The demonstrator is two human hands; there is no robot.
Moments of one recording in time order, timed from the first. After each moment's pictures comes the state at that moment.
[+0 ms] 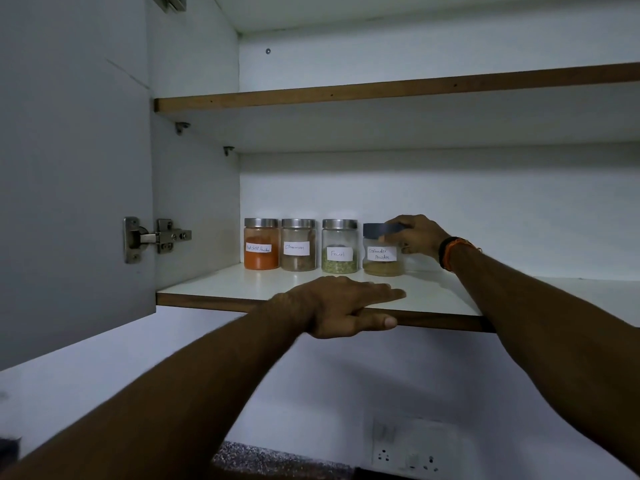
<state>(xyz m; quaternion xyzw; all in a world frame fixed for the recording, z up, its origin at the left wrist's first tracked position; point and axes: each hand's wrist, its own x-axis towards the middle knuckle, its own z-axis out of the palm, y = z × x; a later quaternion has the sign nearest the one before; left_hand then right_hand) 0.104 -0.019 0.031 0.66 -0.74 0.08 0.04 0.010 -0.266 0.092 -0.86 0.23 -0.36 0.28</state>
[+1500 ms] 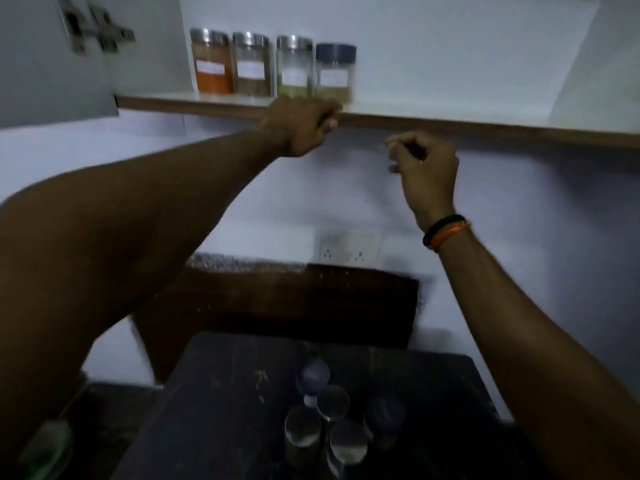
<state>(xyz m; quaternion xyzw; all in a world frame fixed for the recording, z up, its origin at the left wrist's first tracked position) 0.050 0.015 -0.014 0.71 -0.65 0.23 0.13 -0.162 -0.058 -0.085 -0.71 0.21 -0.59 0.32</state>
